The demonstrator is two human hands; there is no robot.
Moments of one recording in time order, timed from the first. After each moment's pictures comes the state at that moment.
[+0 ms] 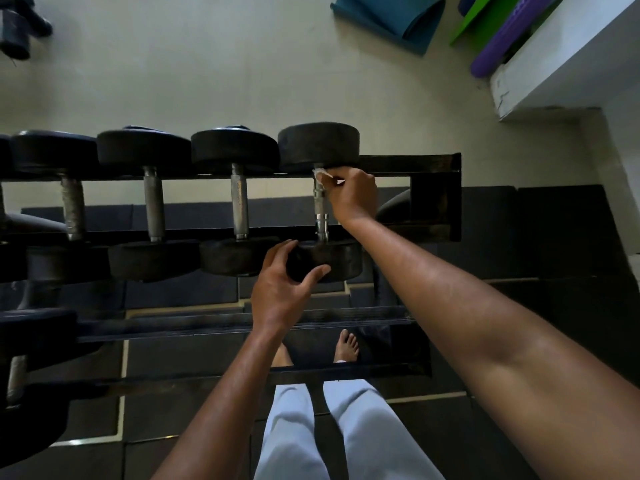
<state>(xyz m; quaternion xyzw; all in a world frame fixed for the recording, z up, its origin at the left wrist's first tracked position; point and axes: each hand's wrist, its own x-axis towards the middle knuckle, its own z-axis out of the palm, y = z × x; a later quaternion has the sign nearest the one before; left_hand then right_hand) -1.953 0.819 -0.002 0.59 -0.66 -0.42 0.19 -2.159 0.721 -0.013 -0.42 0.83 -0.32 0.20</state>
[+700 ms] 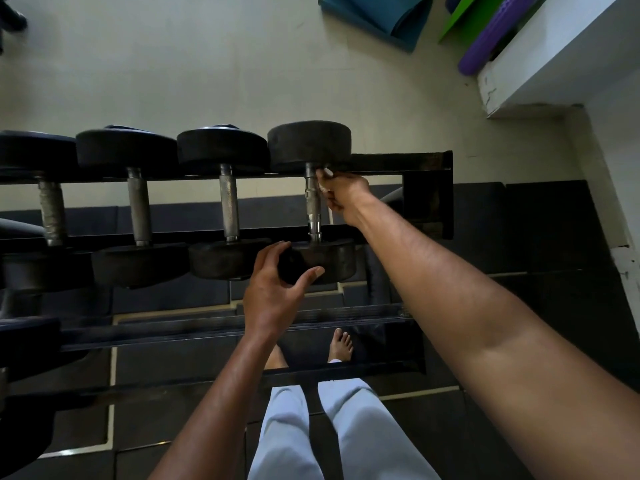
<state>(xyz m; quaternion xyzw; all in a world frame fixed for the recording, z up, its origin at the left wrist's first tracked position) -1.952 0.817 -0.006 0.59 -0.66 -0.43 0.20 -2.176 0.703 -0.013 -0.06 0.74 -0.41 0.53</state>
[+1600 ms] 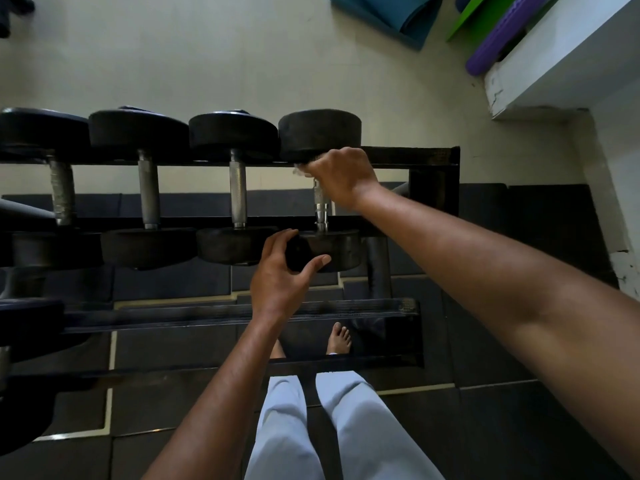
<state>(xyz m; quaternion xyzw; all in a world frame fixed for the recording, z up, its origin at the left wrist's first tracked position) -1.950 0.819 -0.004 0.58 -0.65 -0.44 0.21 -2.158 0.704 0.038 -0.76 0.65 0.06 0.00</state>
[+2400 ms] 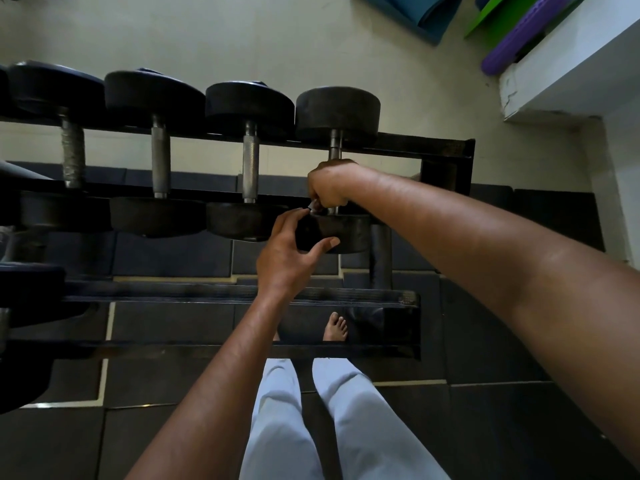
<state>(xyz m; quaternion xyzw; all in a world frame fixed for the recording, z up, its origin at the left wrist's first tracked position) -1.948 0.822 -0.003 0.58 -0.67 -0.43 0.21 -2.114 0.706 0.030 -0.72 0.60 0.27 0.23</state>
